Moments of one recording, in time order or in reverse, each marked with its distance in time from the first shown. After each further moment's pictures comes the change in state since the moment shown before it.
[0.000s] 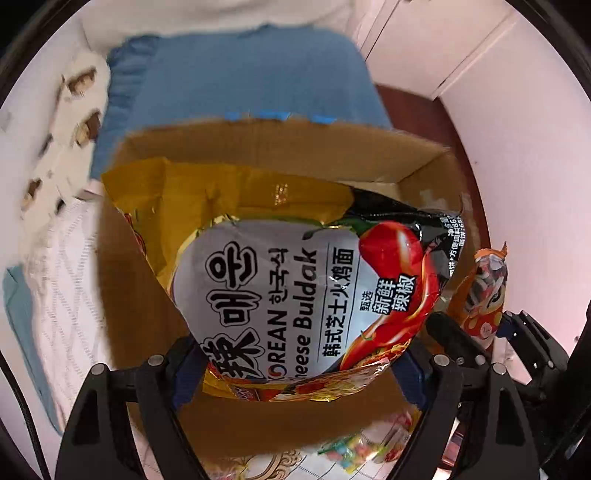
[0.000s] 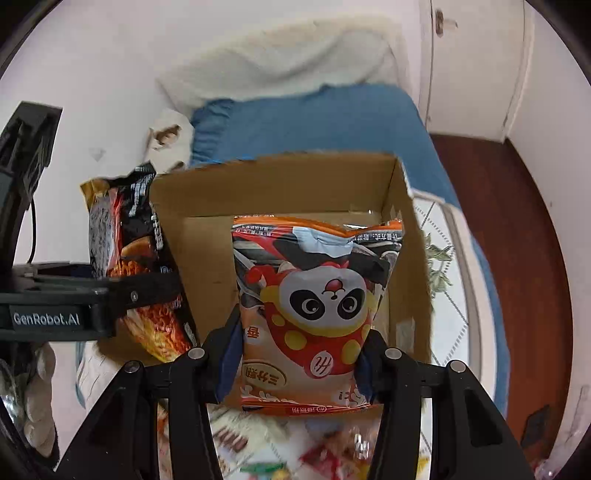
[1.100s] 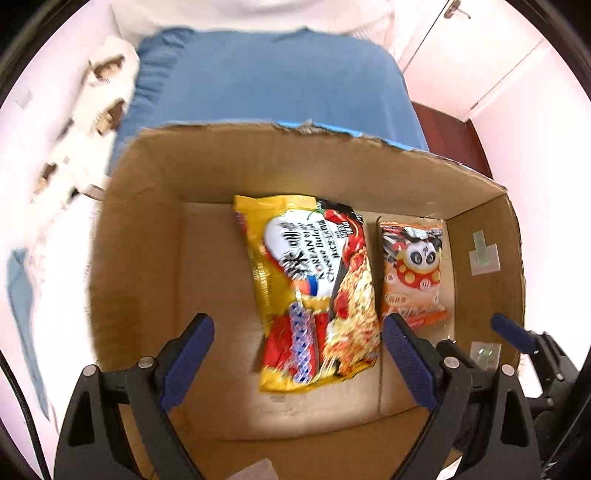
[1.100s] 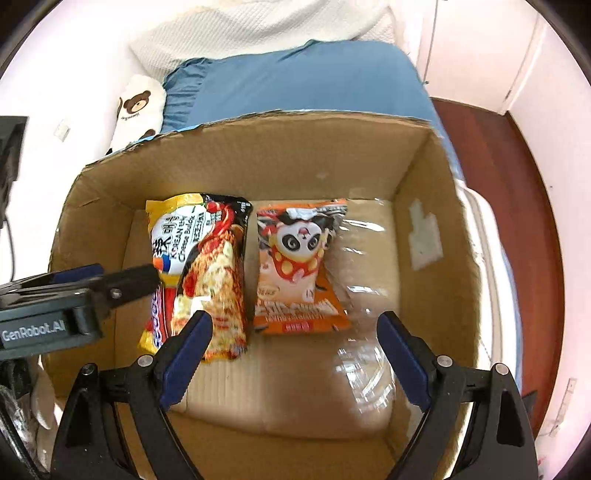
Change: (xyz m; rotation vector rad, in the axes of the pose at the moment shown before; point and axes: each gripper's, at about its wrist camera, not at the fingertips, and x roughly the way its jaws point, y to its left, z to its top) left arm -0.035 -0.001 -0.030 -0.081 -0.097 0.090; right arm 0.070 -0.023 0.035 0.012 0.148 -0.063
